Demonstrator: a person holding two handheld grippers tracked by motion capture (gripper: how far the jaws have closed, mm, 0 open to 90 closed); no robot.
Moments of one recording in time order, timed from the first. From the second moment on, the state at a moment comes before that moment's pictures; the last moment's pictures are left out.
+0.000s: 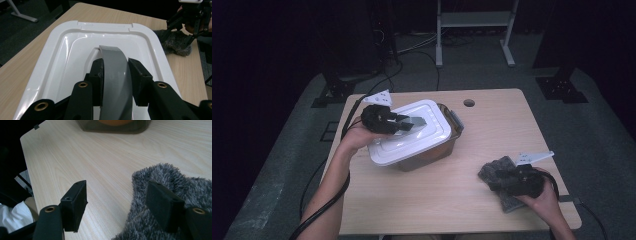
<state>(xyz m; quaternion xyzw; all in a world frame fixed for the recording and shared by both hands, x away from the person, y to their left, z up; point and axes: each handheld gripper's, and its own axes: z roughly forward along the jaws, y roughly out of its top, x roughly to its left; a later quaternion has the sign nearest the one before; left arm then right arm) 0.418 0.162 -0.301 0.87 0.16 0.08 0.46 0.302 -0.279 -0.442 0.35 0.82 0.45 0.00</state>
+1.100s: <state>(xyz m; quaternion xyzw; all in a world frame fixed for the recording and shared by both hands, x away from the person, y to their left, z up) 0.451 0.126 -0.317 0.88 0.16 0.07 0.44 0.303 -0.281 -0.442 0.35 0.82 0.46 0.00</state>
